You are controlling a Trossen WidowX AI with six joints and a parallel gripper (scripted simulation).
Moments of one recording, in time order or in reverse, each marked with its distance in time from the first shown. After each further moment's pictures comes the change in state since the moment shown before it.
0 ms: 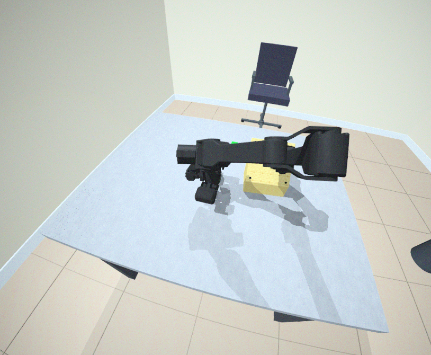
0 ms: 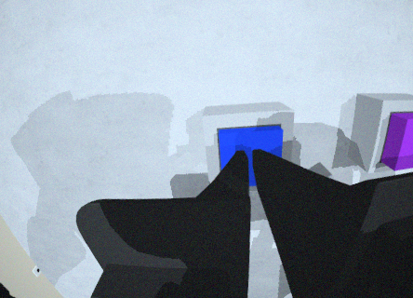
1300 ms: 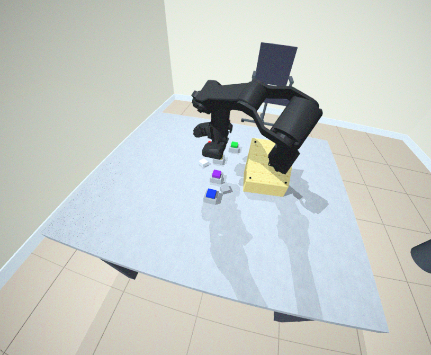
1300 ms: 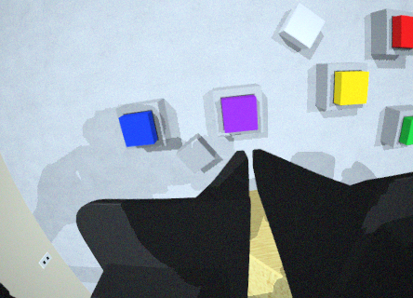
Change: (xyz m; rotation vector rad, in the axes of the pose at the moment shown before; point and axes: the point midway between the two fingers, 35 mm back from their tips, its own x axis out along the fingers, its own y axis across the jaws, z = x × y) arm -0.096 -0.101 0.003 0.032 0.003 -0.008
